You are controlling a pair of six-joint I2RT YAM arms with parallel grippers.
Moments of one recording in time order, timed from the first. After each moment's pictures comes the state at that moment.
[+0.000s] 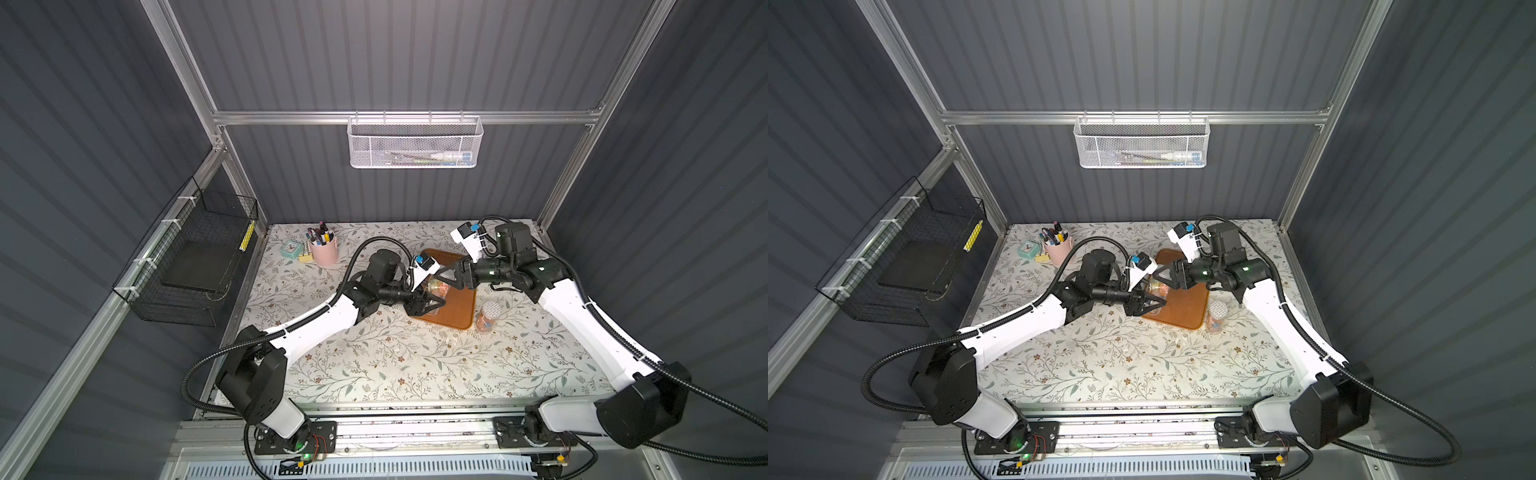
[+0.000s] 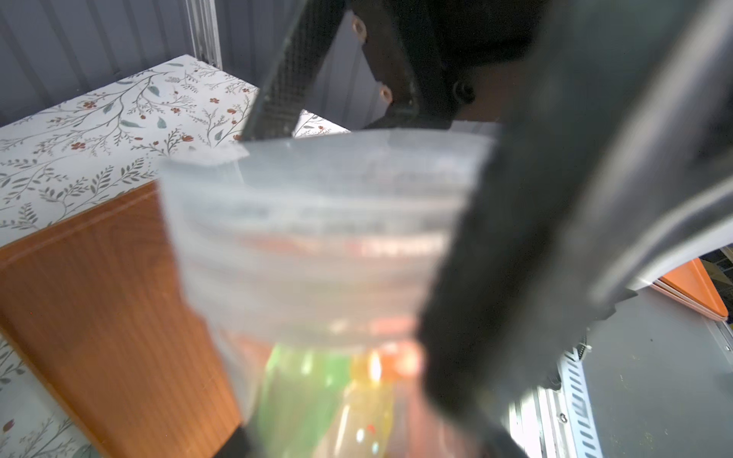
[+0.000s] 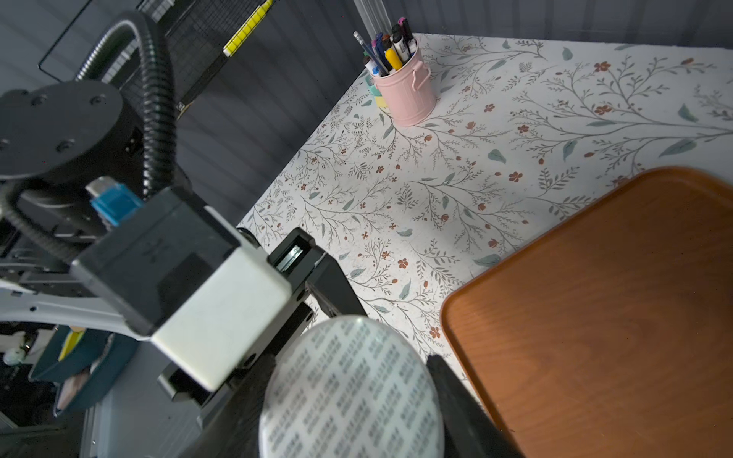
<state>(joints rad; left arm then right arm) -0.74 1.56 1.15 -0.09 0.65 0.03 0.36 1.35 1.26 -0.56 -0.72 0.16</state>
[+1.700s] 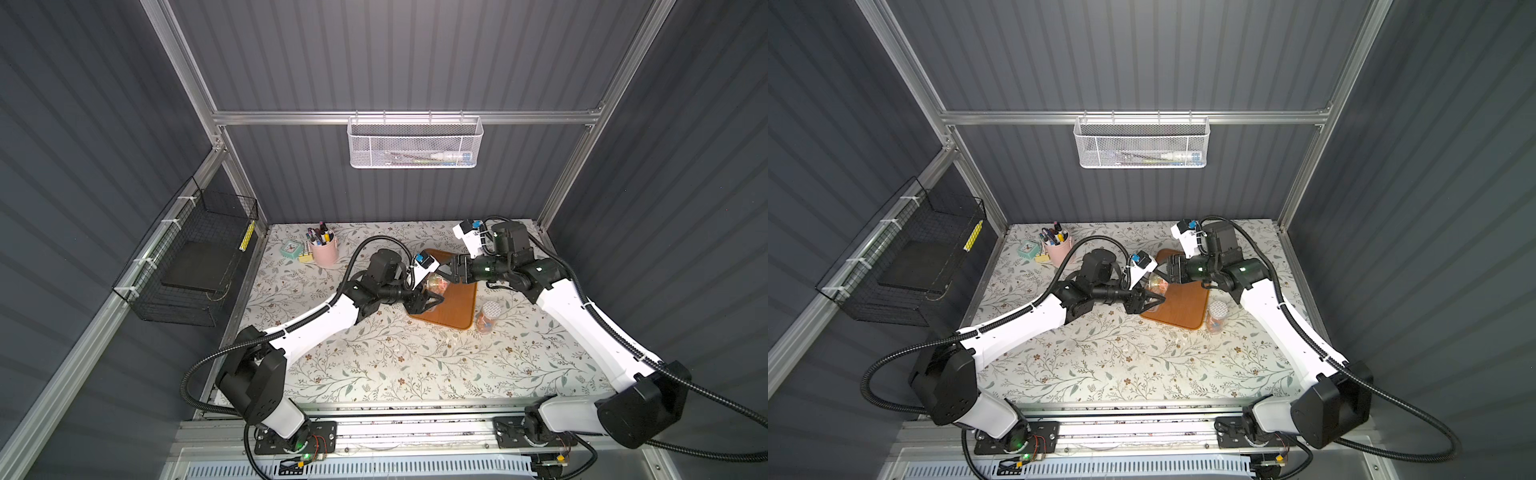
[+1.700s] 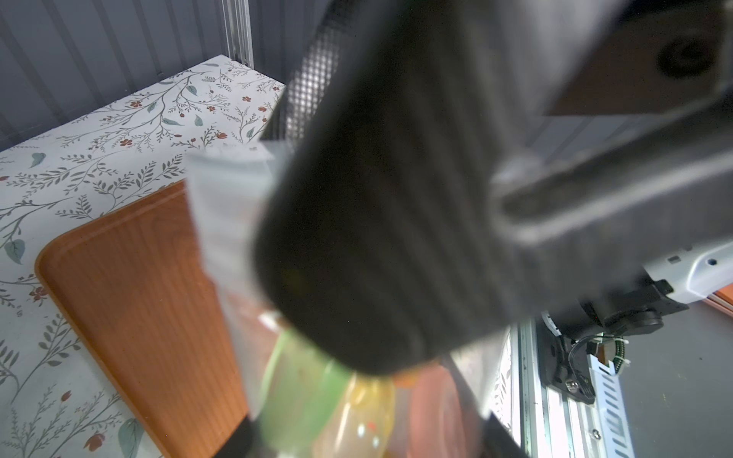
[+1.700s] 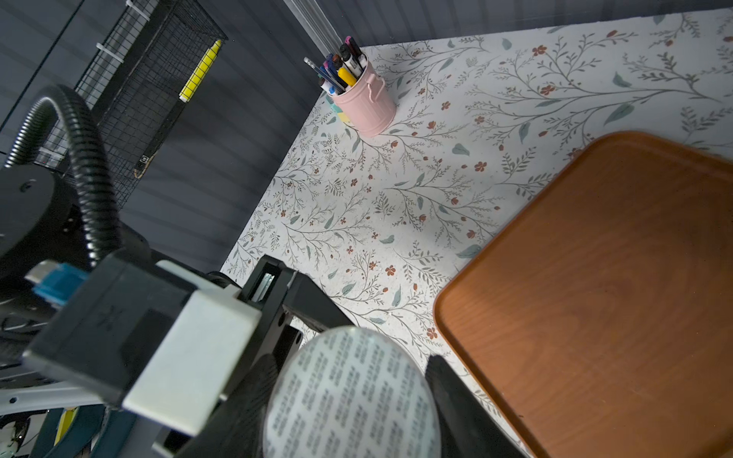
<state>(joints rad) -0.75 1.56 1.16 -0.09 0.58 0.03 0.40 1.35 1.30 -0.57 -0.58 0.30</state>
